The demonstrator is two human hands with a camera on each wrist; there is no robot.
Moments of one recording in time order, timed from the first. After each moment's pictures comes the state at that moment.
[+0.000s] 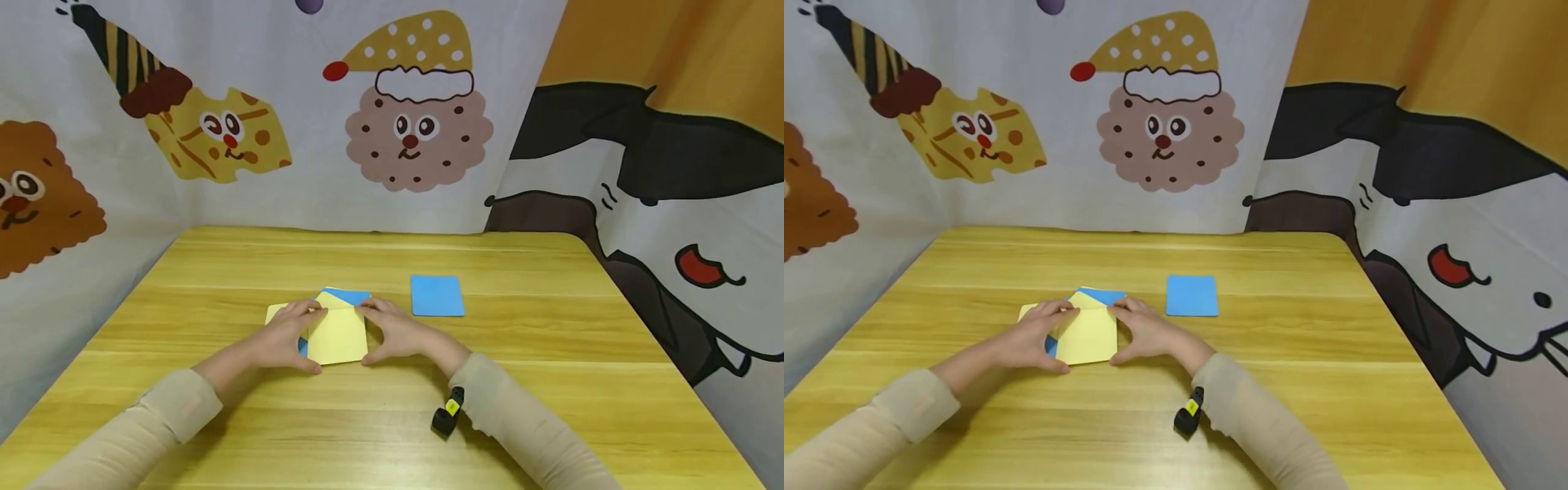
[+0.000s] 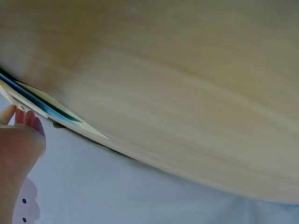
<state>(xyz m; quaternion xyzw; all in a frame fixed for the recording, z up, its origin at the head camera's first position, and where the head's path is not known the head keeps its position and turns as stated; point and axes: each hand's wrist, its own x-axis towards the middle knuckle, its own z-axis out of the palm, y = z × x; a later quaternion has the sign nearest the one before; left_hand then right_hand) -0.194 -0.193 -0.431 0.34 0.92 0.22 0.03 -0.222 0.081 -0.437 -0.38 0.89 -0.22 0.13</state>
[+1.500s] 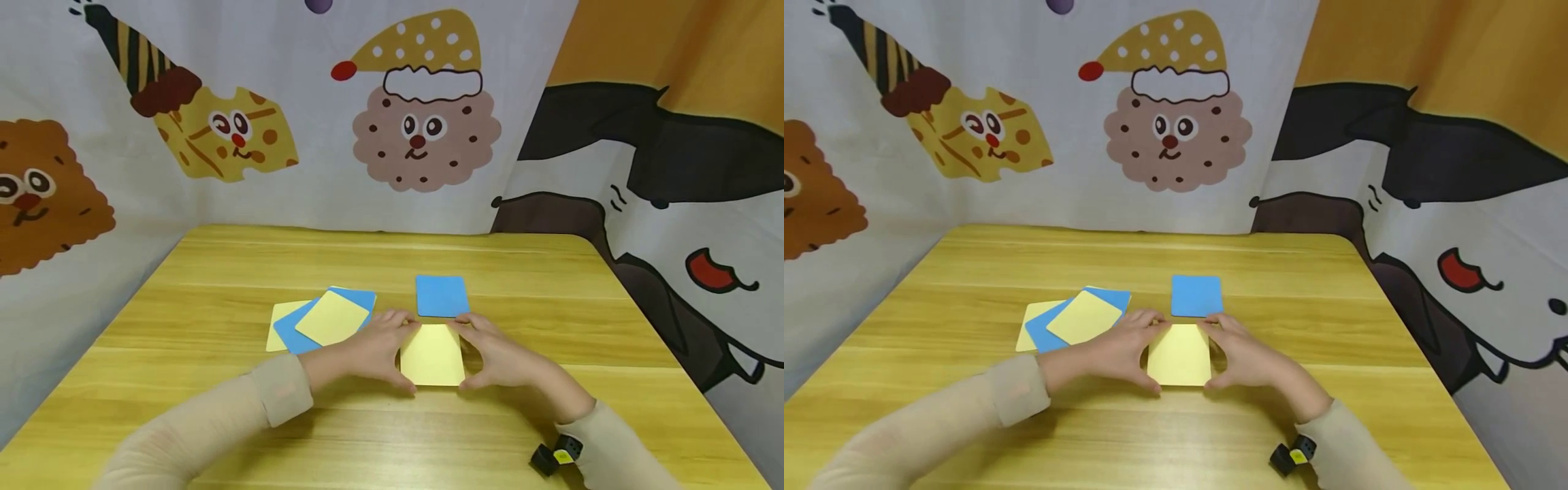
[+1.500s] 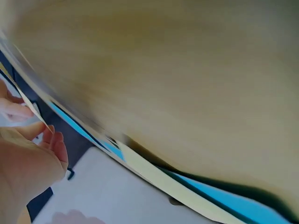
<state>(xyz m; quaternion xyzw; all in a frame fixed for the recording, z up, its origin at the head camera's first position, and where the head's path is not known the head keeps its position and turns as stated) -0.185 -0.053 -0.419 0.43 0.89 0.13 0.05 -0.166 0.218 -0.409 -0.32 0.91 -0.25 0.12</state>
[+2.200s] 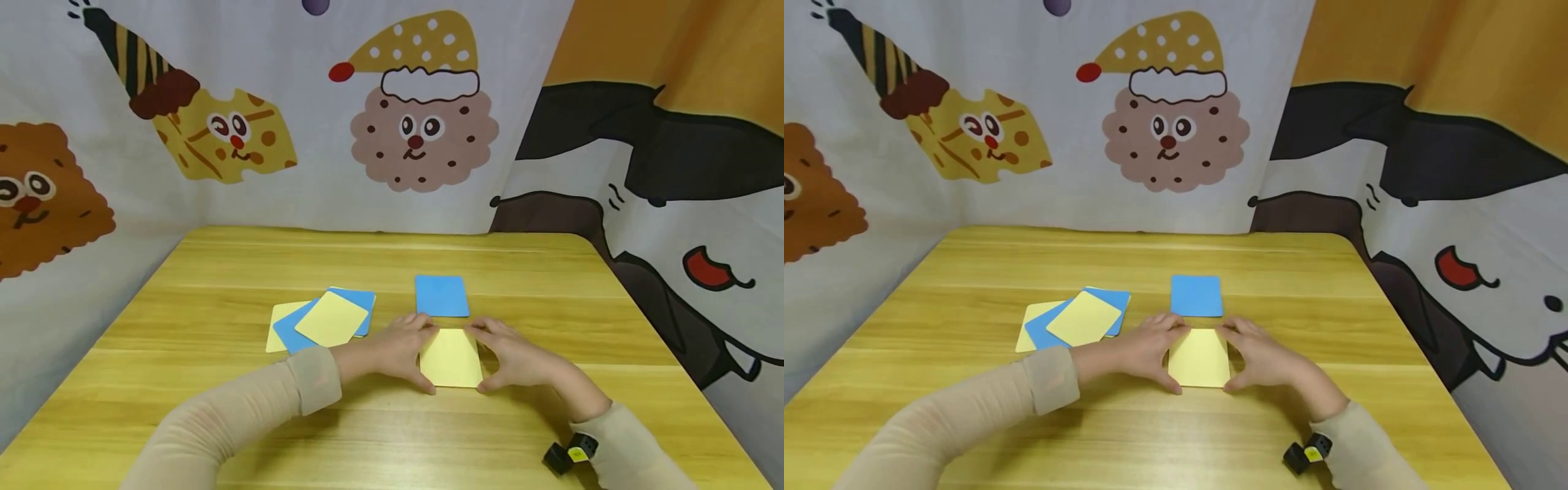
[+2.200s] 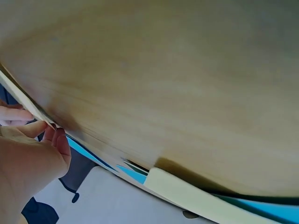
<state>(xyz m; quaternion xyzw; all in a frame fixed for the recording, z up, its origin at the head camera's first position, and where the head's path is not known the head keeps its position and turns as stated) -0.190 -0.015 -0.422 0.43 0.89 0.09 0.09 -0.166 0.248 -0.415 -0.31 0.91 -0.22 0.13</state>
